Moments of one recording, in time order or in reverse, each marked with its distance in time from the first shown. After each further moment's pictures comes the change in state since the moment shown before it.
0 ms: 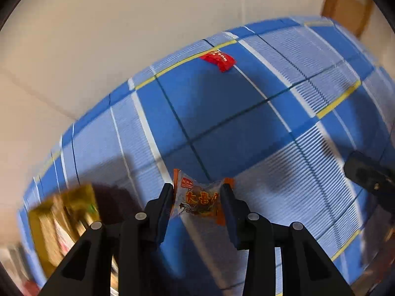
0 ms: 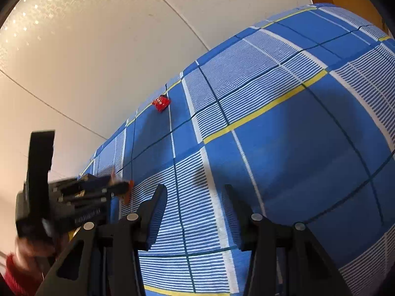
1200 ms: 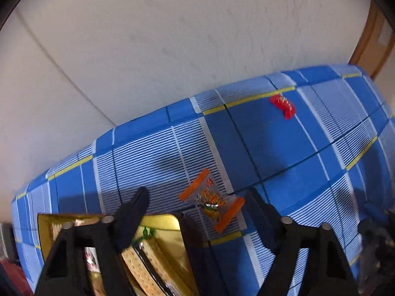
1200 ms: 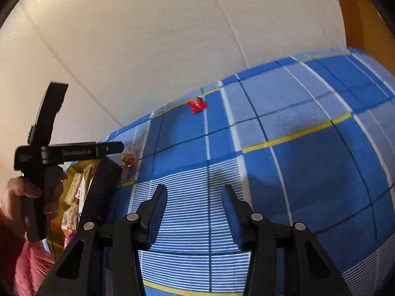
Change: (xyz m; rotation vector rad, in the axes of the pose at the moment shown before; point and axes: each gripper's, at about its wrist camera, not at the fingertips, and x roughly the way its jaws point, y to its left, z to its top) left arm 0.003 0.085 0.038 -0.094 -0.052 -0.008; right arm -0.006 0.039 -0.012 -0.208 -0.045 0.001
